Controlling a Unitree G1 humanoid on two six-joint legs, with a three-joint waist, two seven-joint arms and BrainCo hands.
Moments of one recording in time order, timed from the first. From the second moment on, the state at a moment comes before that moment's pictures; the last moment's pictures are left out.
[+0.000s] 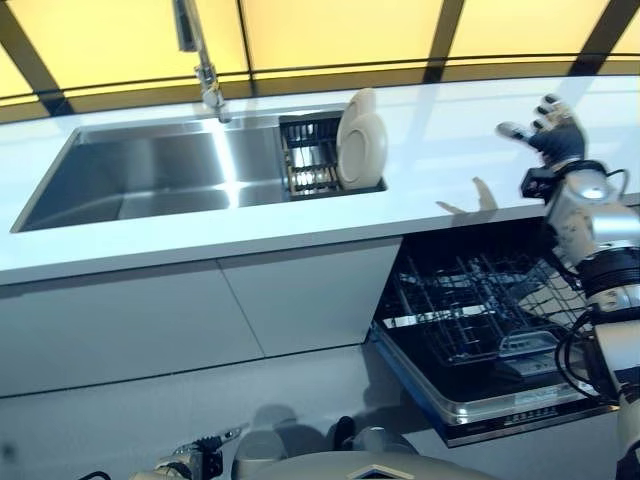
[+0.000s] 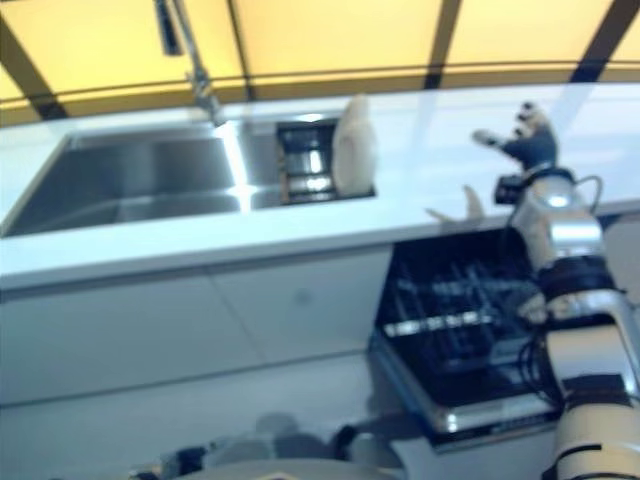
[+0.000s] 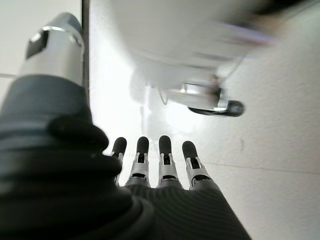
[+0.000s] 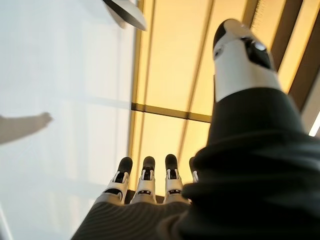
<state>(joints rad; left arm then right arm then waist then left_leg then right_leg) -0.05 0.27 -0.16 1.38 -0.42 0.16 0.00 -0.84 -0.72 0.30 0.74 0.63 0.14 -0.10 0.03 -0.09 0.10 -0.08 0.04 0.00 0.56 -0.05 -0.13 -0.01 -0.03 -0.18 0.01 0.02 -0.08</state>
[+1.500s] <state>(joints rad) -0.09 0.28 -0.25 1.28 -0.39 0.07 -0.02 -0.88 -0.74 0.35 0.81 0.59 0.16 0.15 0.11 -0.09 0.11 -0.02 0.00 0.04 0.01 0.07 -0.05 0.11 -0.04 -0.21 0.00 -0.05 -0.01</state>
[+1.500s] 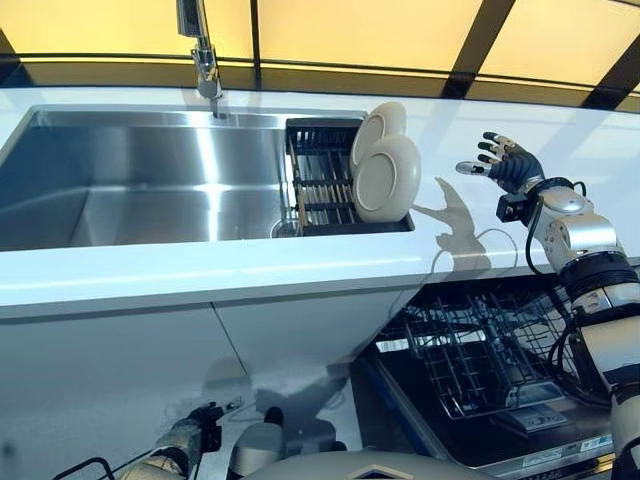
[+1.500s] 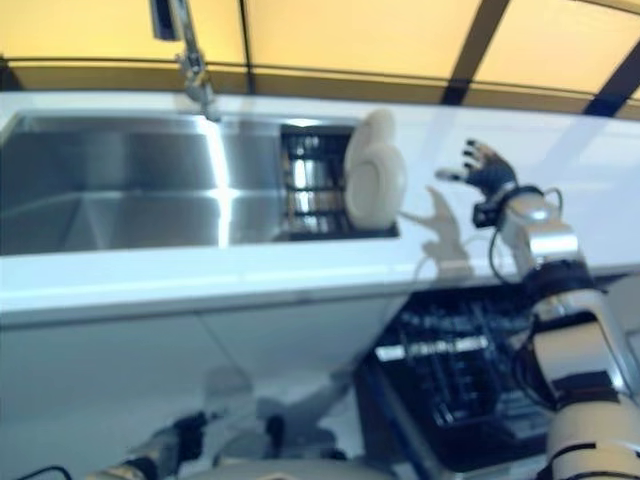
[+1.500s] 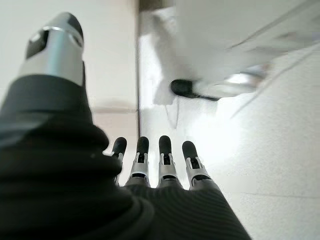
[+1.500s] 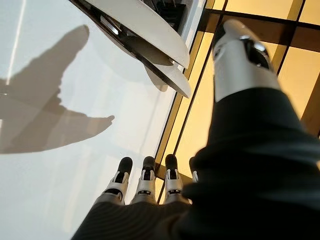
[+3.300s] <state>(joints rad) -0.05 0.29 -0.25 1.27 -0.39 0.03 -0.04 -0.96 -0.65 0.38 0.89 0.59 0.38 0.33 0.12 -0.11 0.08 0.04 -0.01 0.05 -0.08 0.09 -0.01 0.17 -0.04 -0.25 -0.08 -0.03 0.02</state>
